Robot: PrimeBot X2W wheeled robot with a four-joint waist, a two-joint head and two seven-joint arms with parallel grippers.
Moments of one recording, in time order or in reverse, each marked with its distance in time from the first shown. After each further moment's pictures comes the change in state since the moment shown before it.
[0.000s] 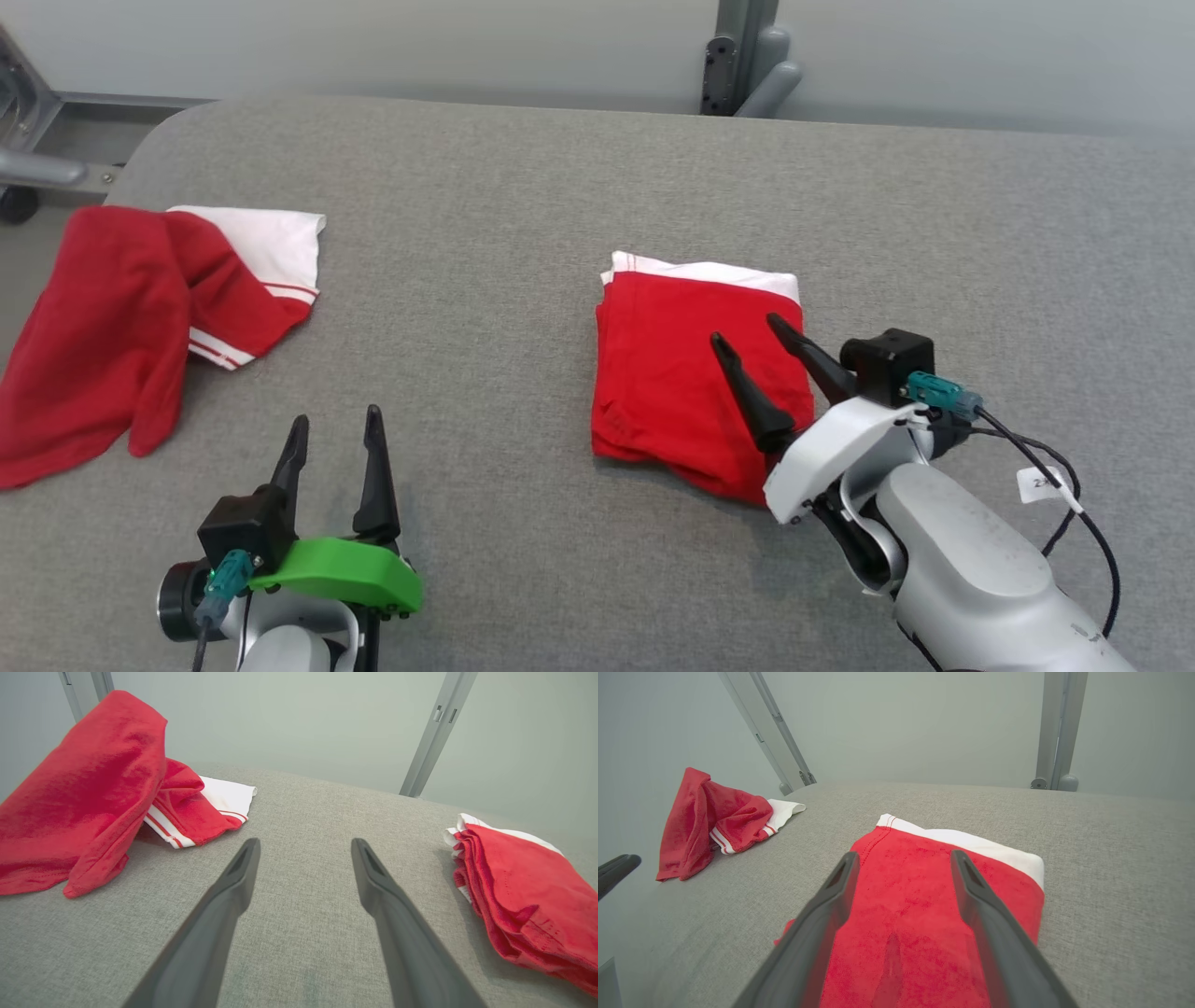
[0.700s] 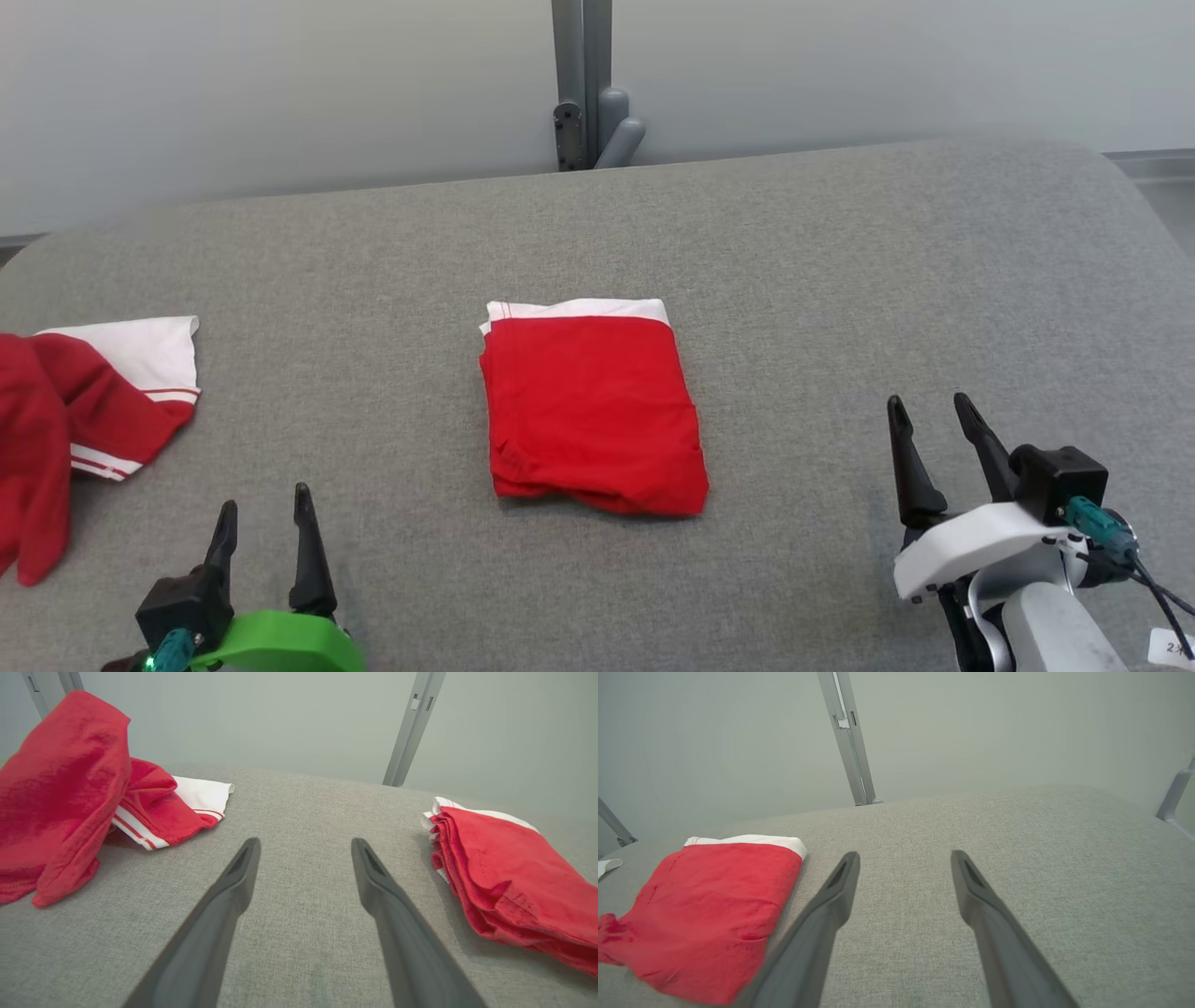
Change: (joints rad) left arm 0.125 0.000 0.158 -0.020 0.064 -0.012 0.000; right arm 0.377 0.063 -0.567 -0.226 -0.388 0.000 0.000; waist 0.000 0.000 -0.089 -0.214
